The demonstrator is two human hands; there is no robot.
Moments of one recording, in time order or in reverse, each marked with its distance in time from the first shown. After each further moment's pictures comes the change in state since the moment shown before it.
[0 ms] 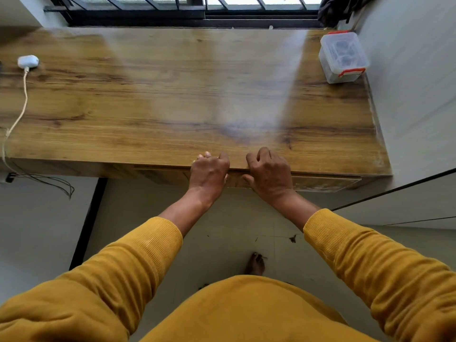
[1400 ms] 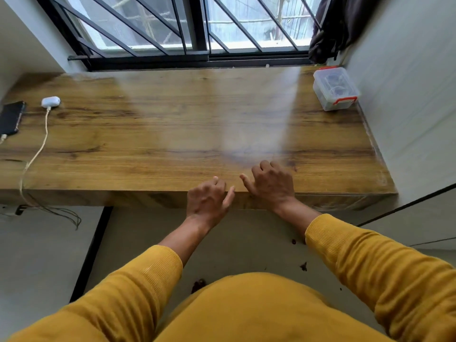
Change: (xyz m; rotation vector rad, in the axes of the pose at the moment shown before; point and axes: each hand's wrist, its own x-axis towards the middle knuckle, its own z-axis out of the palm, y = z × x) left_hand -0.005 -0.035 0.031 -0.133 0.211 0.055; right_hand 0.034 -0.007 0.004 0.080 0.112 0.071
